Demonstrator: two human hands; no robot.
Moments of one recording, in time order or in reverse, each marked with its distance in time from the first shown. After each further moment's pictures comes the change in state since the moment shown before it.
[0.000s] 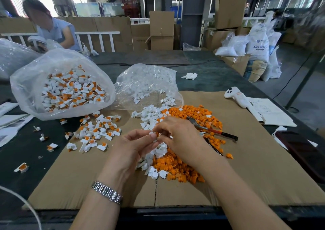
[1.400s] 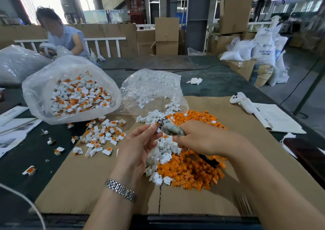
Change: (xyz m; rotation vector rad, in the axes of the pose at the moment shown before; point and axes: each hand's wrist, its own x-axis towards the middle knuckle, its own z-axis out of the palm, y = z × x) left_hand 0.013 0.004 0.017 -0.112 0.143 0.060; right_hand 0.010 -0.003 -0.054 0.044 -0.479 0.311
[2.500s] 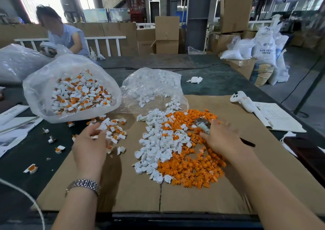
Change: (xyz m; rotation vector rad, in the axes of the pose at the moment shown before) left_hand 0.022 0.036 -0.086 0.961 0.645 0.455; right_hand 0.037 0.095 0.031 -0.286 0.345 0.526
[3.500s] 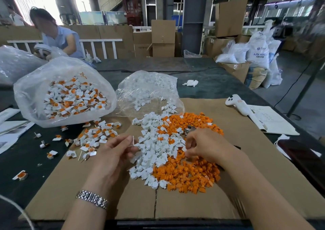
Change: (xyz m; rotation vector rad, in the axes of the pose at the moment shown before) left_hand -0.030 0.010 0.023 -0.786 -0.627 -0.411; right_hand -0.018 -0.015 -0.016 0.135 -0.129 -0.419
